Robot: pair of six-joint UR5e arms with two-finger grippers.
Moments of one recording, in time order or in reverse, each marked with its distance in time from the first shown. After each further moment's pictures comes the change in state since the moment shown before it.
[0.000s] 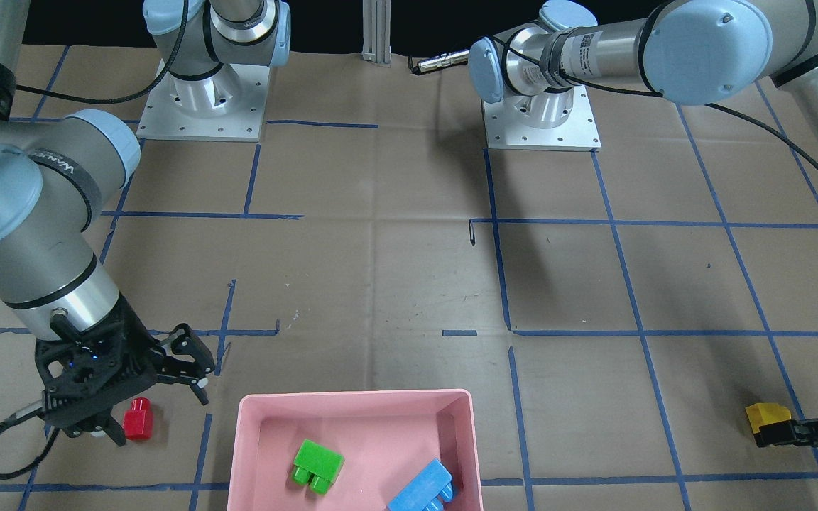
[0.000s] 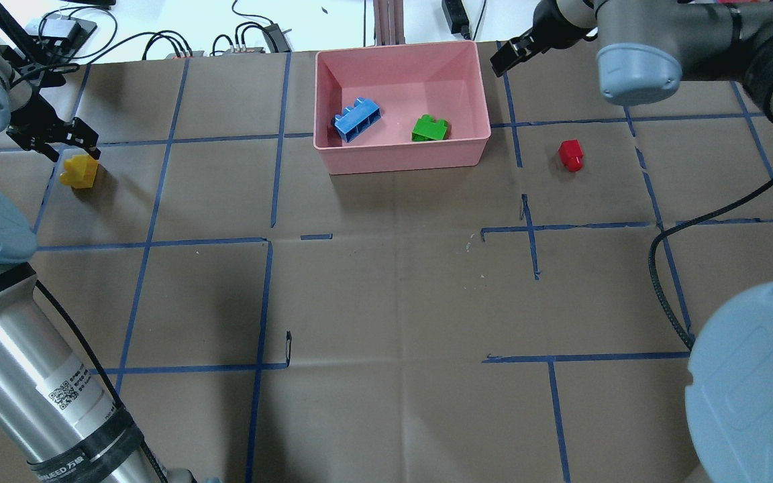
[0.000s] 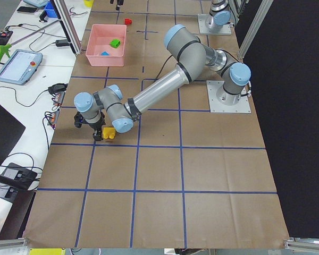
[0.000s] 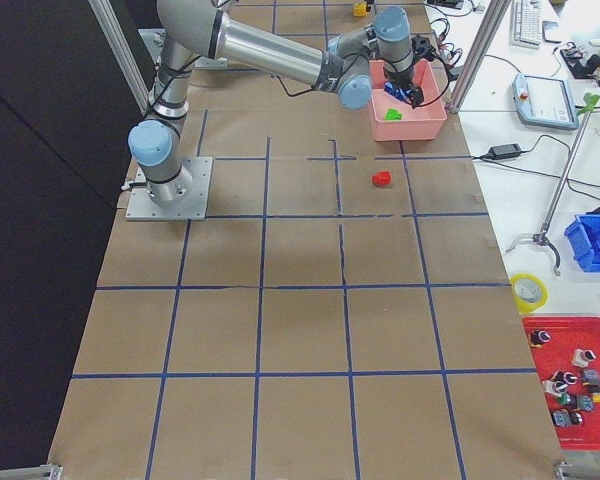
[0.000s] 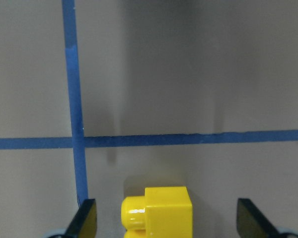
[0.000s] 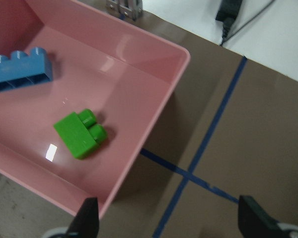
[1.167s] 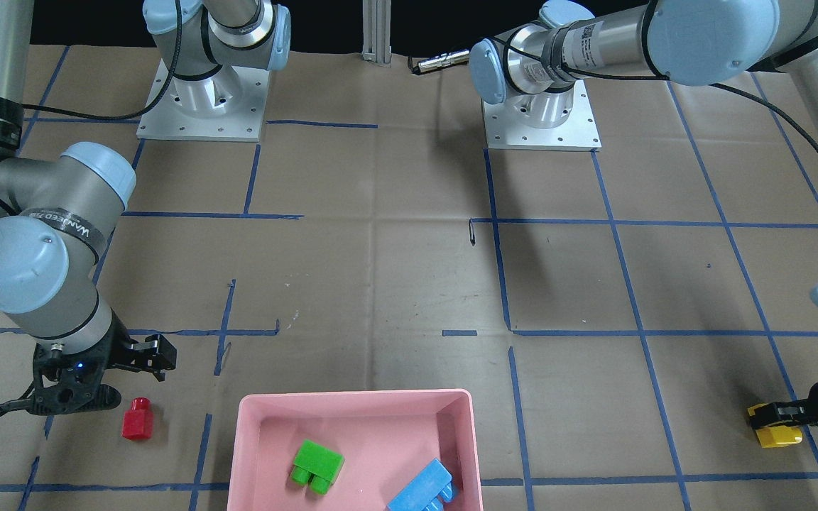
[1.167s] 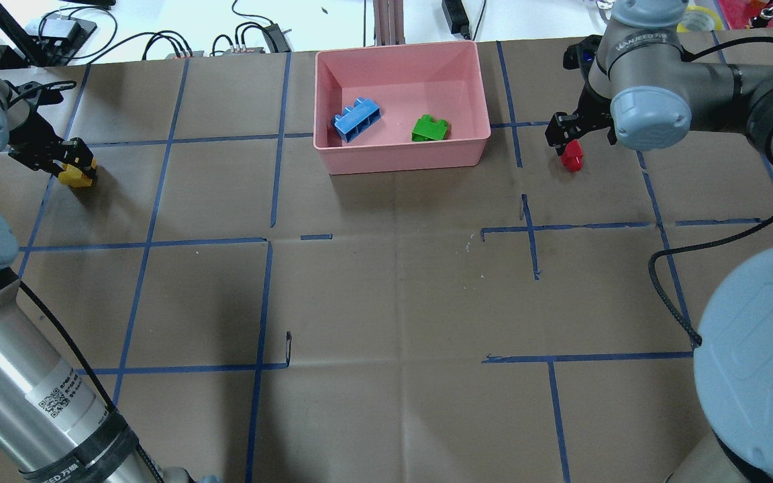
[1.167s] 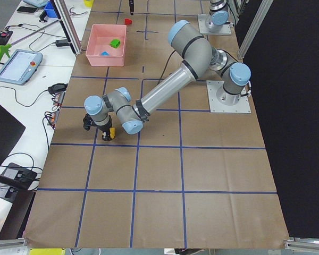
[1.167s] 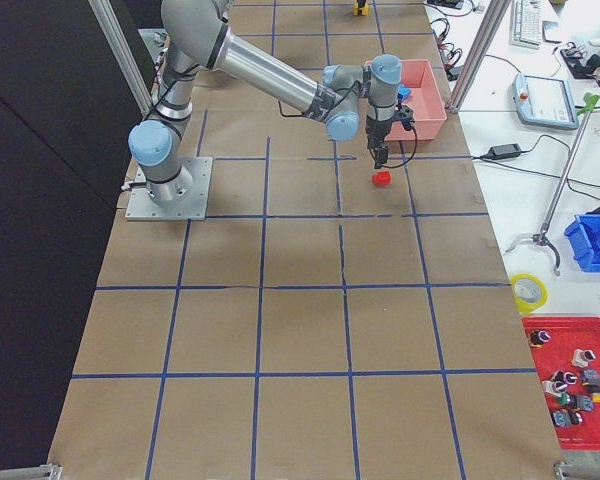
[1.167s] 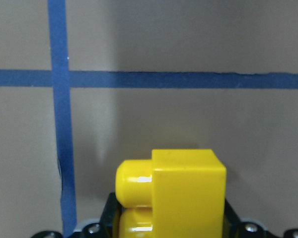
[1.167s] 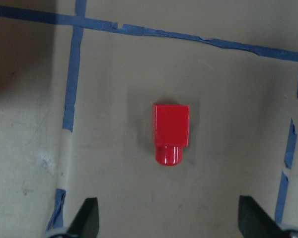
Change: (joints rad) left arm 0.020 0.044 -0.093 0.034 0.000 0.002; right arm -0.046 0.074 0.107 0.071 -0.258 0.257
